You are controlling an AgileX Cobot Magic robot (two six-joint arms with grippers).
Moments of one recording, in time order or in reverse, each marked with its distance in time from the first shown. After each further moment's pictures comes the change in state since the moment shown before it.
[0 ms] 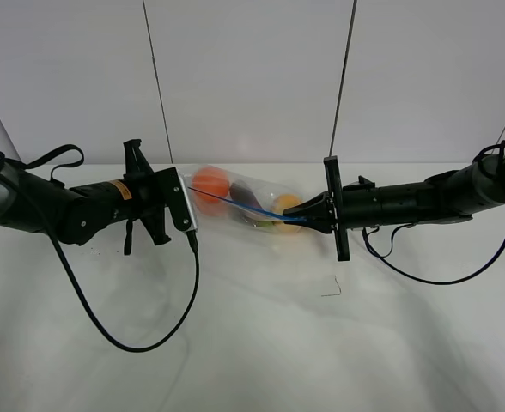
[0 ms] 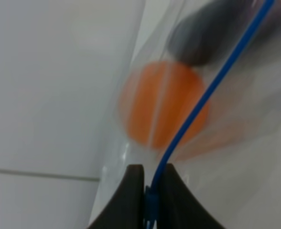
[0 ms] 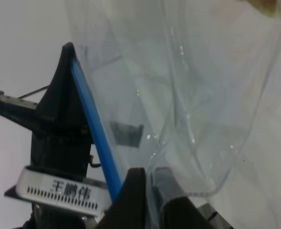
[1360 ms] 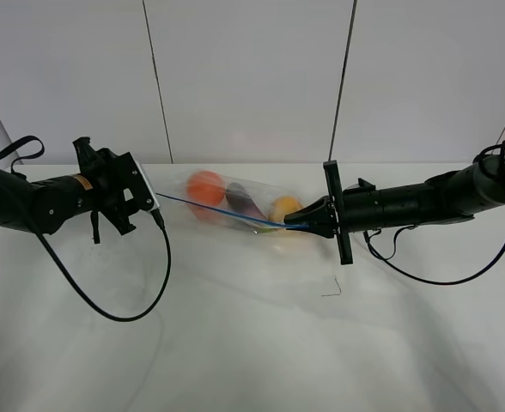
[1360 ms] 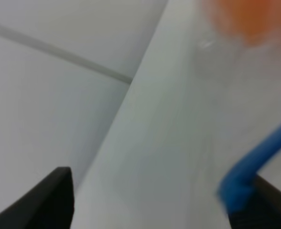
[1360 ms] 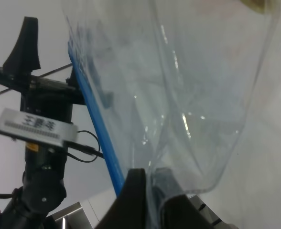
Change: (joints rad) left arm 0.151 0.000 0.000 -0.144 0.018 -0.036; right arm 0.000 0.000 0.000 -0.039 0.003 0.000
